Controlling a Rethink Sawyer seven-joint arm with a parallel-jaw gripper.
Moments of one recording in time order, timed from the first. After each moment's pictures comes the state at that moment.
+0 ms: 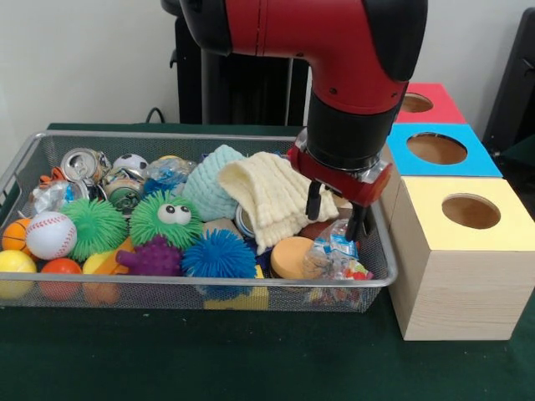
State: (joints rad) arm -0.16 -0.42 0.05 1.25 -0.12 0.88 2.36
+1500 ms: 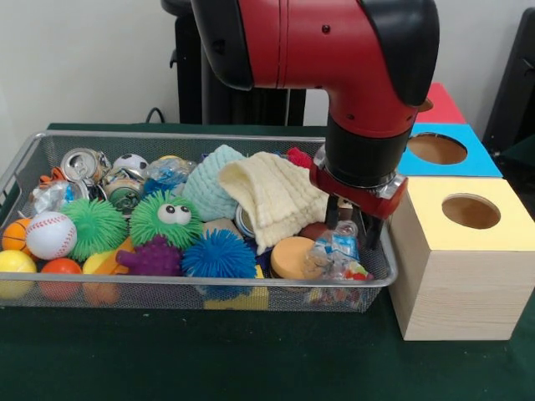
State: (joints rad) arm -0.16 -0.38 0.10 1.25 -0.12 0.88 2.36
